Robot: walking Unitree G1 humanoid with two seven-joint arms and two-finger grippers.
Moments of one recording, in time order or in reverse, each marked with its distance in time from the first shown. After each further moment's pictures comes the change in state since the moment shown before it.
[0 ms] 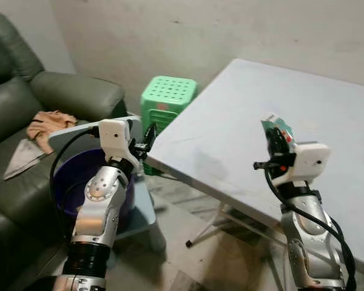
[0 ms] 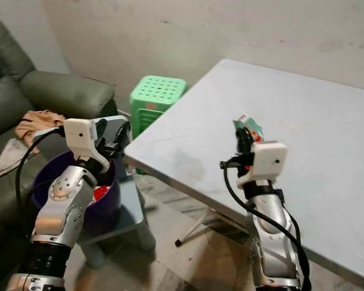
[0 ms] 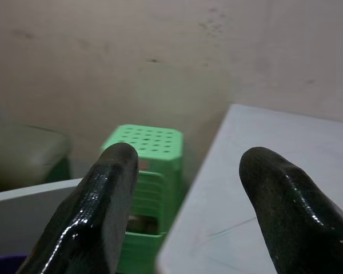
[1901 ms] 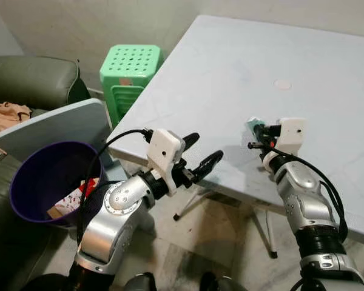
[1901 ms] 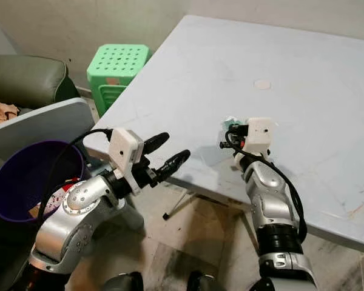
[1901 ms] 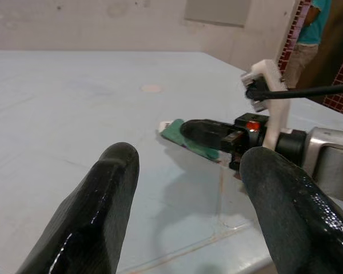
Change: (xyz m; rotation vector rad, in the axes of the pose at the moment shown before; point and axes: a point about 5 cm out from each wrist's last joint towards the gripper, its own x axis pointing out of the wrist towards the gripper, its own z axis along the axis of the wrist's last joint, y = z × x) left arm -0.029 -0.087 0.024 0.022 0.029 -0.605; right arm 0.061 -0.029 -0.035 0.113 0.295 -0.003
